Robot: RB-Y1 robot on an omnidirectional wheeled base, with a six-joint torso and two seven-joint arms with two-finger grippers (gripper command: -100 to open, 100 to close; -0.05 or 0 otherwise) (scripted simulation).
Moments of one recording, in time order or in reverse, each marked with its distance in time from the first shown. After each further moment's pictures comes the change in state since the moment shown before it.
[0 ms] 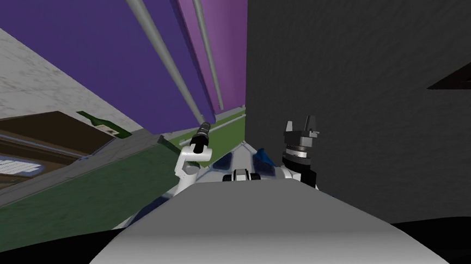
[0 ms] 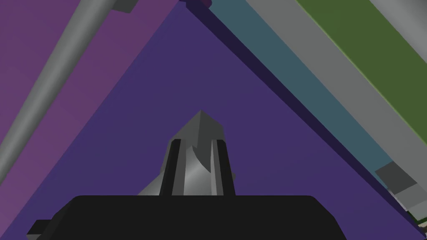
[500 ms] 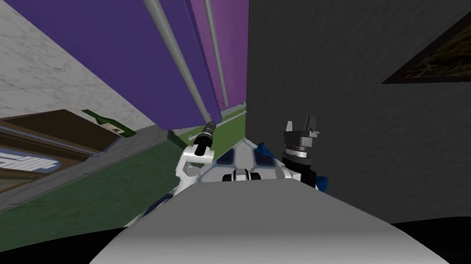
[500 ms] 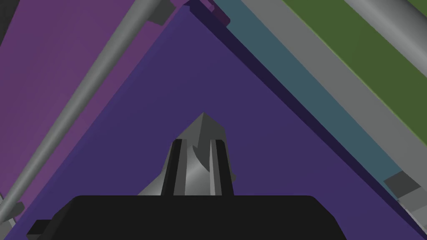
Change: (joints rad) left arm -0.013 0.032 -0.085 -0.032 0.061 -0.026 -0.010; right arm 0.000 0.000 0.000 0.000 0.000 0.000 0.000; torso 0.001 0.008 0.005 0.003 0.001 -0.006
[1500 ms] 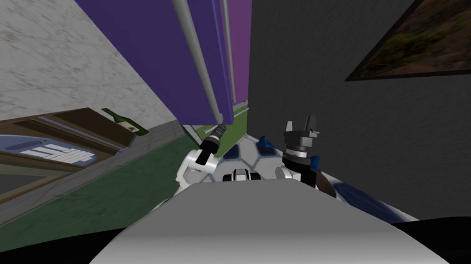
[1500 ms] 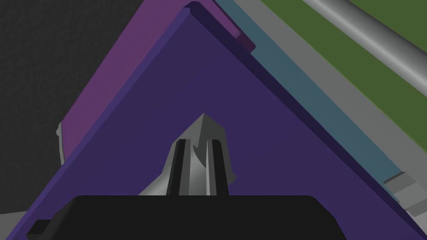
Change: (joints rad) left arm 0.013 0.051 -0.173 -0.083 0.078 -0.028 -0.020; right arm 0.000 0.000 0.000 0.000 0.000 0.000 0.000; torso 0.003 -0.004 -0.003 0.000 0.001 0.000
